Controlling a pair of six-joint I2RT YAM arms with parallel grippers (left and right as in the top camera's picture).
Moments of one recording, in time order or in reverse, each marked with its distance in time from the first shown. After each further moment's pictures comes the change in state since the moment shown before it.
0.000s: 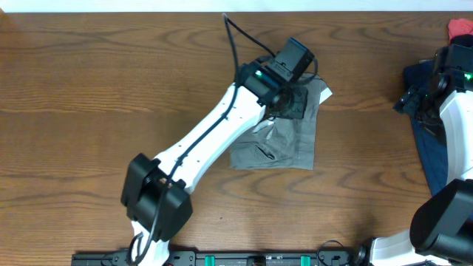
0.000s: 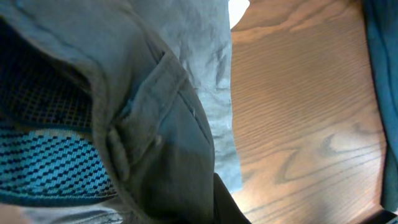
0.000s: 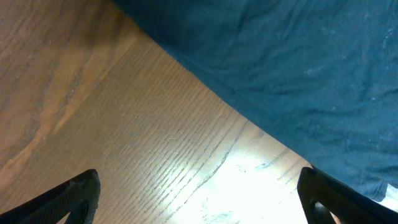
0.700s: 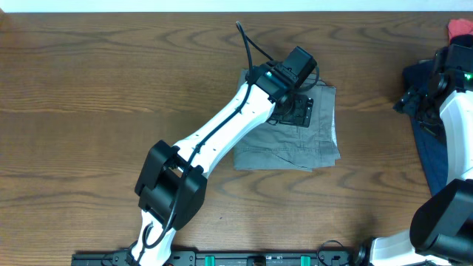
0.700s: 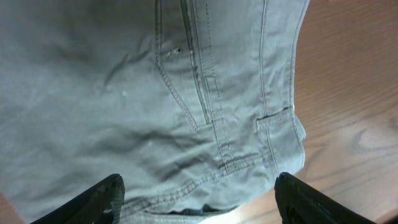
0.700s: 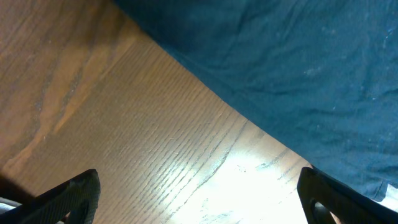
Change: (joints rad) left arm 0.000 0.084 0.000 -0.023 0.023 -0.002; right arm 0.000 0.000 0.000 0.000 0.000 0.000
